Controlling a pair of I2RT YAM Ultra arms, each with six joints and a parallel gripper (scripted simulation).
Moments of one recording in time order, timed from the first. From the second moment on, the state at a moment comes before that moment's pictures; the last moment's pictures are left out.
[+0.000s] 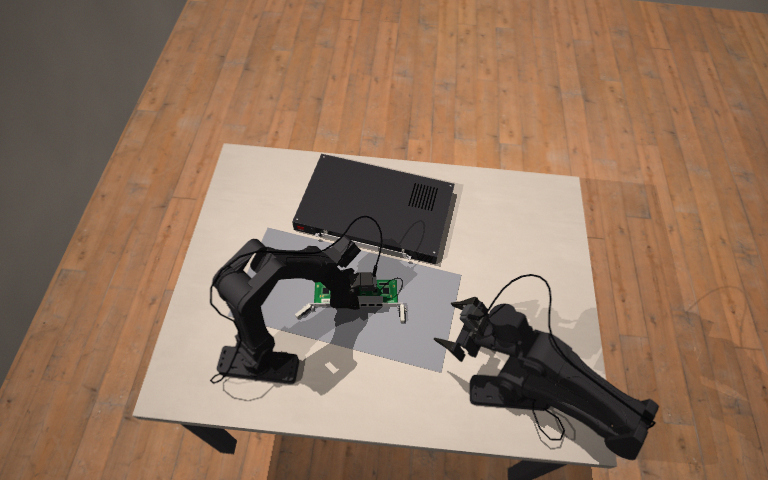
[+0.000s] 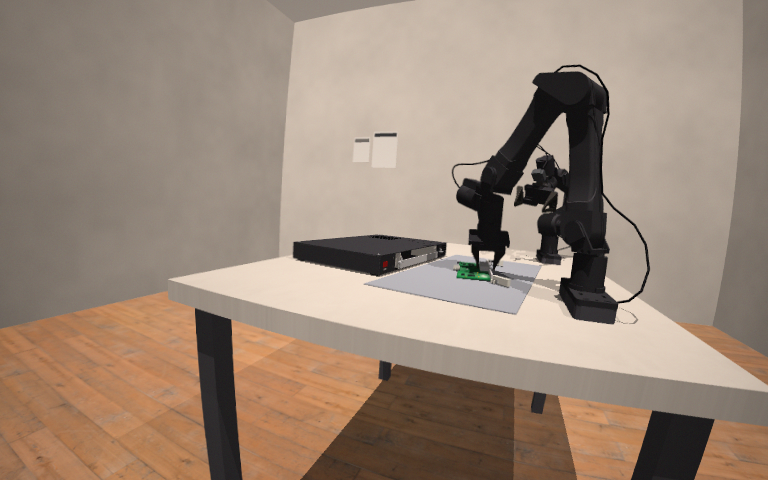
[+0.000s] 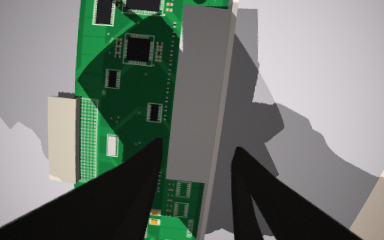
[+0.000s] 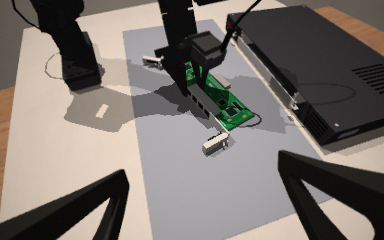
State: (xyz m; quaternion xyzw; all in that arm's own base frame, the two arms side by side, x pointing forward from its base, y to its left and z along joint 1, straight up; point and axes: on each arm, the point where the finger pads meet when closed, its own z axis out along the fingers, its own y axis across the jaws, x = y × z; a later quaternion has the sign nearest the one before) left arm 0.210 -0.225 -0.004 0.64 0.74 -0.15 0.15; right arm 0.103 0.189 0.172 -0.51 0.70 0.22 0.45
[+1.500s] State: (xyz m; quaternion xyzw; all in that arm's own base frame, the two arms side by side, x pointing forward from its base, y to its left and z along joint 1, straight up) left arm 0.215 -0.208 0.032 0.65 0.73 -0.15 0.14; right arm 0.103 0.189 0.172 -0.51 0.70 0.22 0.45
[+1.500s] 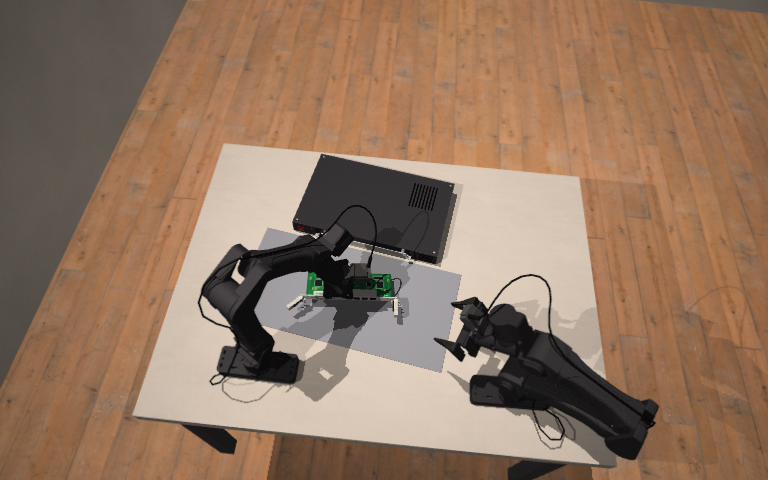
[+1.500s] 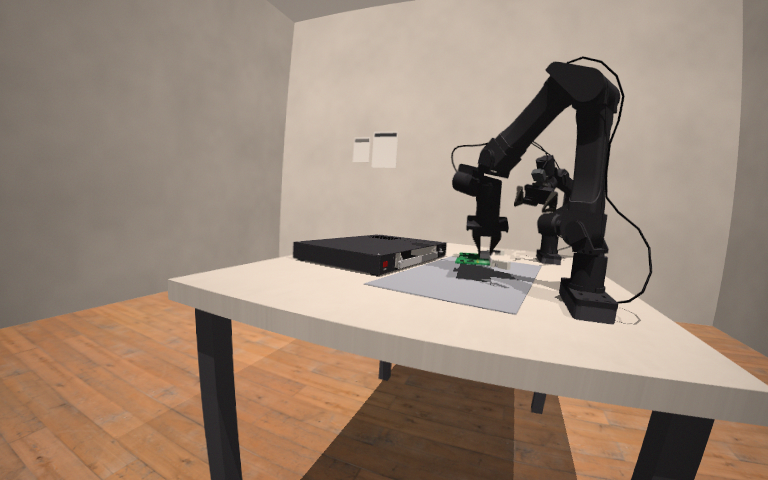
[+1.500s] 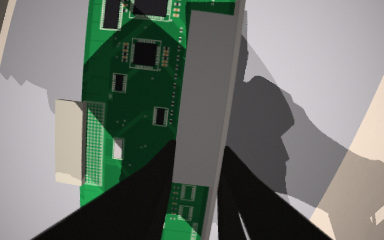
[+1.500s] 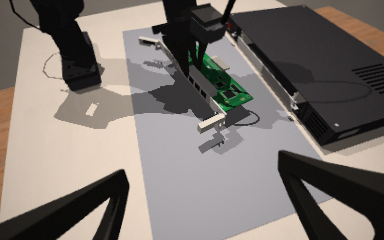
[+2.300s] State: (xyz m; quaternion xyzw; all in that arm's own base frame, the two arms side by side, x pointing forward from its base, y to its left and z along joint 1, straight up) left arm 0.259 -0.205 0.025 0.72 0.66 -0.16 0.13; right arm 0.103 0.189 0.172 -0.51 0.70 0.22 0.45
